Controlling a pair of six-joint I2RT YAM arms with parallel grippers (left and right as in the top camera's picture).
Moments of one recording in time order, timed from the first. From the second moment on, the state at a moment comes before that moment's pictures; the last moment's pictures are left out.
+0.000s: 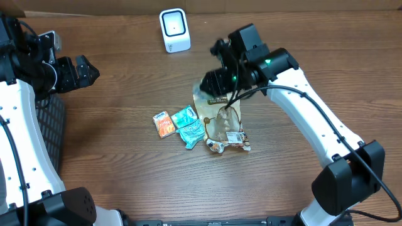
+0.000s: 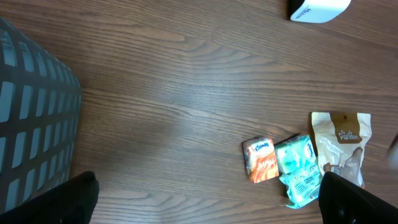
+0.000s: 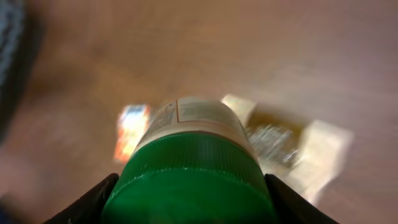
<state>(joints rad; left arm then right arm) 0.35 1.66 1.88 -1.40 0.25 0.04 0.46 1.81 1.67 -0.86 -0.26 0.12</state>
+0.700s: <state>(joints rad) 0.35 1.66 1.88 -1.40 0.25 0.04 0.60 2.12 1.69 0.25 0.32 -0.43</state>
